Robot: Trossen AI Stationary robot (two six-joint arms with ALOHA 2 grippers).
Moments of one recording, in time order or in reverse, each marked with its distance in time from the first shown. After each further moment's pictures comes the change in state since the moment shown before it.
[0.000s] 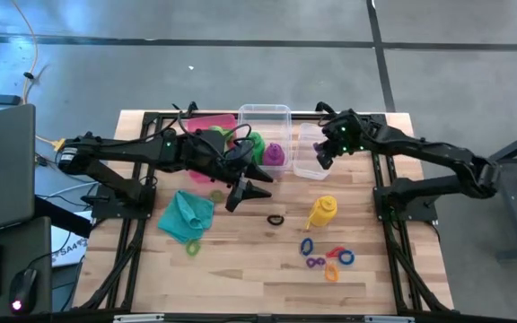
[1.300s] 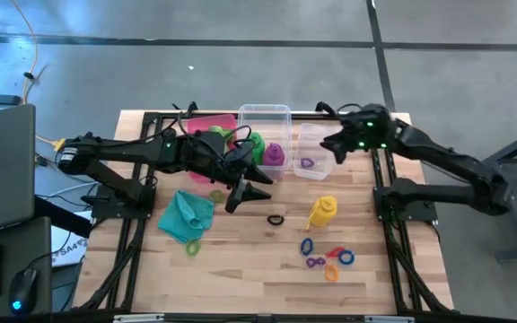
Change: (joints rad) left arm -0.010 0.000 0.000 0.001 0.000 -0.014; right arm -0.047 -0.231 0.021 -0.003 -0.180 0.137
